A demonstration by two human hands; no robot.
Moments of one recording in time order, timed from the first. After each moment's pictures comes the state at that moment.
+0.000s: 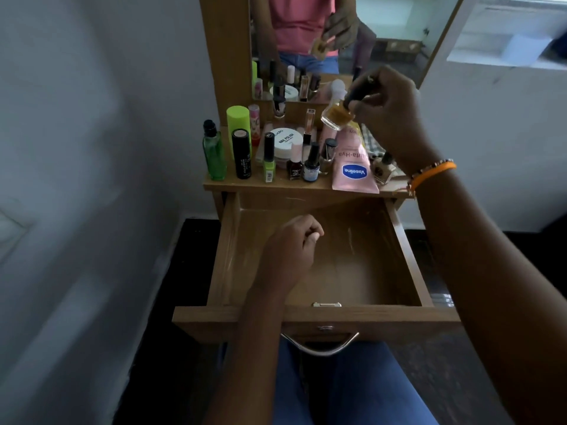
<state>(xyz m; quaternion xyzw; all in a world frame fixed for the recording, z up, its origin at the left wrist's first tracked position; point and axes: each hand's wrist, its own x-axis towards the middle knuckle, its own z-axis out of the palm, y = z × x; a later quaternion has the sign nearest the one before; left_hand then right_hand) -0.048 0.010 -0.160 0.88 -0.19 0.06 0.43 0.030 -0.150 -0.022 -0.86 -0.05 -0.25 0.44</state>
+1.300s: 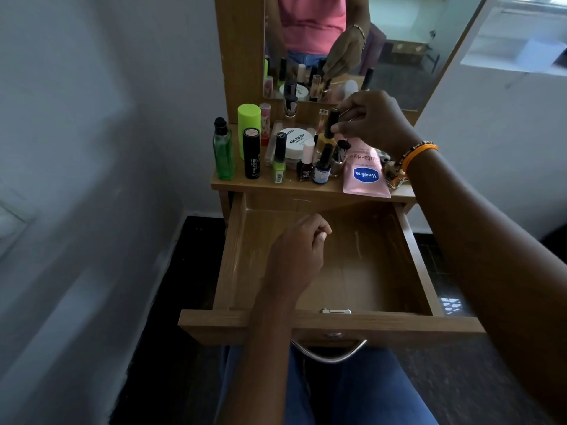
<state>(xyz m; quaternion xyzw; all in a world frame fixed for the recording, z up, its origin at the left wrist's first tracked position) -0.048 0.011 -0.160 0.89 -0.17 0.07 0.42 0.065 -0.142 -0.032 -0.93 -0.08 -0.11 0.34</state>
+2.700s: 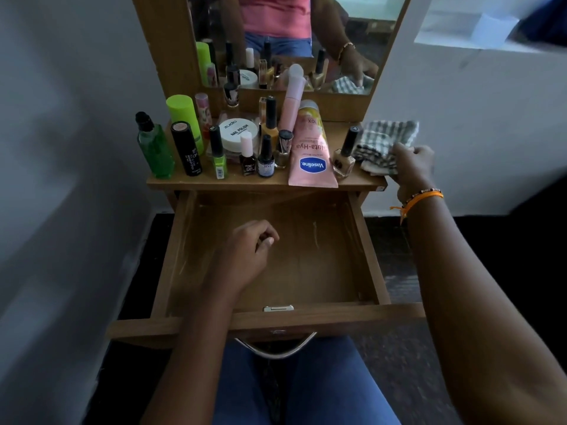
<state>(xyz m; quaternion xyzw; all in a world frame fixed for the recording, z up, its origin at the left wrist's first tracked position) -0.046 0.006 -0.159 0.92 -0.15 -0.03 0.36 0.041 -0.284 -0.121 -0.68 0.34 -0.22 0.60</state>
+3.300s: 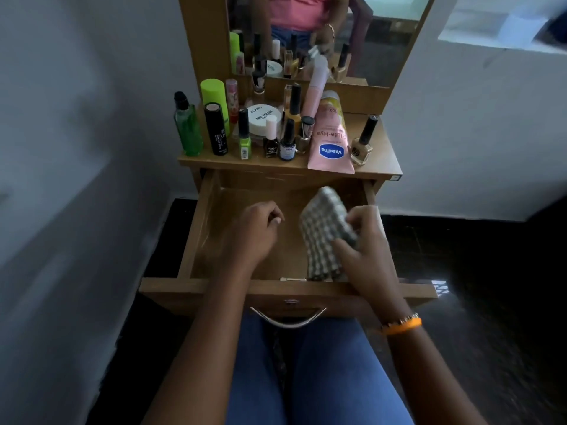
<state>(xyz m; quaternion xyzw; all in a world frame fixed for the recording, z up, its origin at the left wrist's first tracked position) -0.056 0.012 -0.151 0.93 -0.06 -0.02 0.36 -0.127 -0.148 -0.131 -0.87 0.08 -0.11 0.48</state>
